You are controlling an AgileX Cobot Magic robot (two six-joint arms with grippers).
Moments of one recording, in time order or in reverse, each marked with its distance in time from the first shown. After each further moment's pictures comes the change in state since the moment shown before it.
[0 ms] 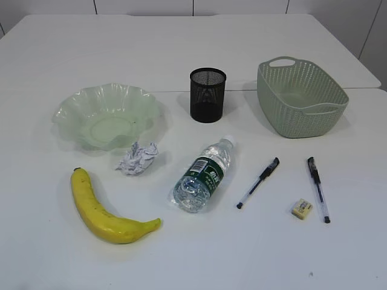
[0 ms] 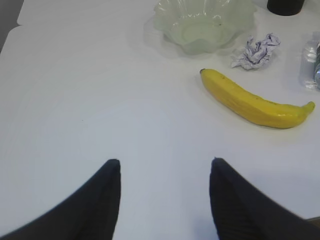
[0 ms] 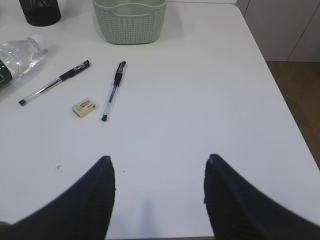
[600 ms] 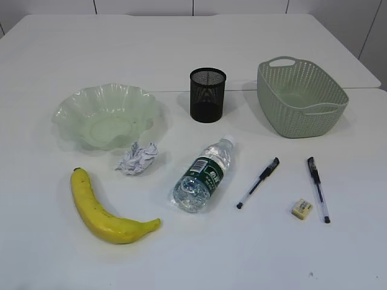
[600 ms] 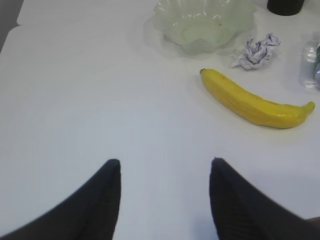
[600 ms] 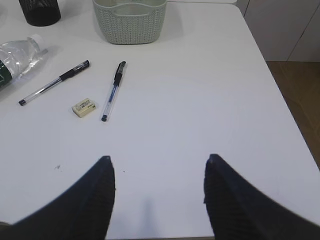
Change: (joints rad) left arm 0.000 0.000 0.000 0.000 0.000 0.000; right arm 0.000 0.000 0.000 0.000 0.000 0.000
